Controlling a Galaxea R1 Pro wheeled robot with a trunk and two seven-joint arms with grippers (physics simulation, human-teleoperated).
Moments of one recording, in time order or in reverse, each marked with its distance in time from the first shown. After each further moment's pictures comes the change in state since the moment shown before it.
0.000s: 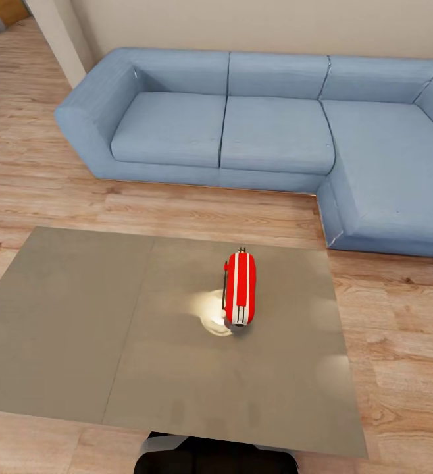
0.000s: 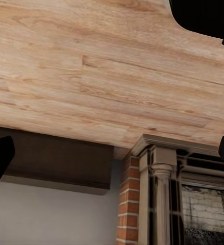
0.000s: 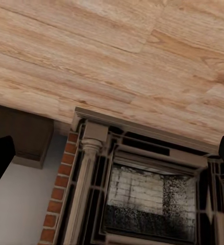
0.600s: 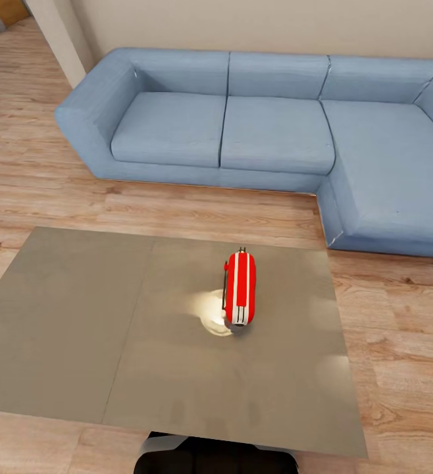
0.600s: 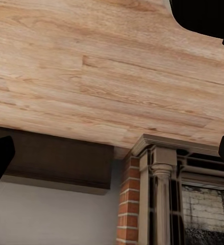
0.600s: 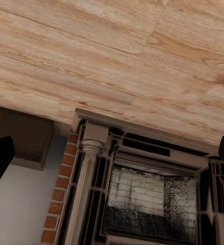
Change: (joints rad) left arm 0.000 0.001 0.000 0.000 0.000 0.000 0.000; right arm 0.000 0.002 -0.001 0.000 -0.004 -0.004 -0.002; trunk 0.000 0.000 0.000
